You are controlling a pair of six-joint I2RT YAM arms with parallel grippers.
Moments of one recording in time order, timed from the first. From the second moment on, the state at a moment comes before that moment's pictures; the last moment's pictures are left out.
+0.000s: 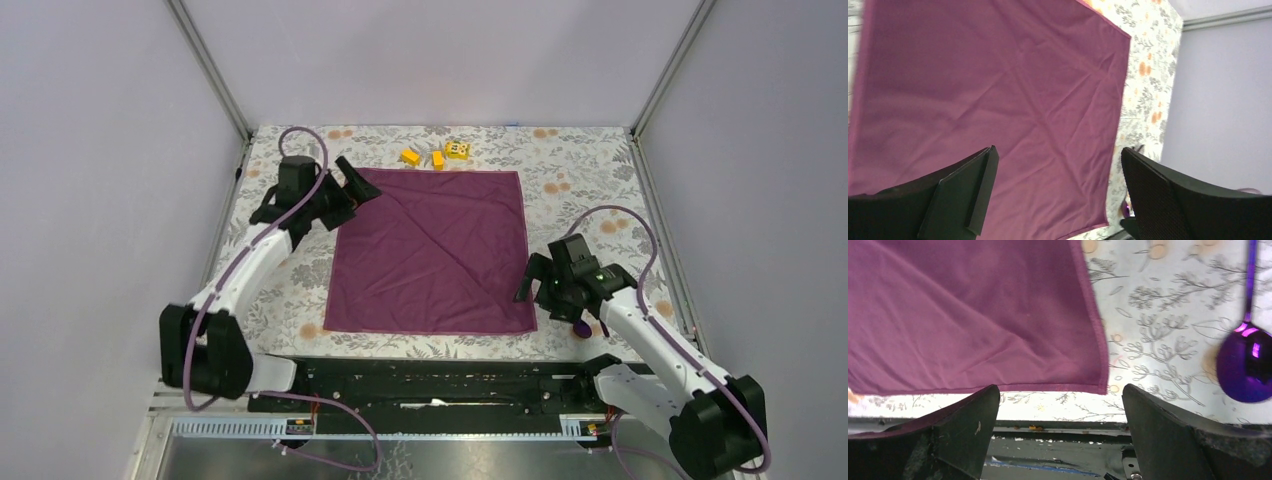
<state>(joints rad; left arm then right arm) -0.19 1.41 1.07 -0.26 0.30 -0.83 0.38 1.00 0.64 -0.78 -0.06 0.74</state>
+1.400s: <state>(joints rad) -0.16 1.01 0.71 -0.86 -0.13 -1.05 0.27 0.90 0.35 -0.65 -0.12 1.11</state>
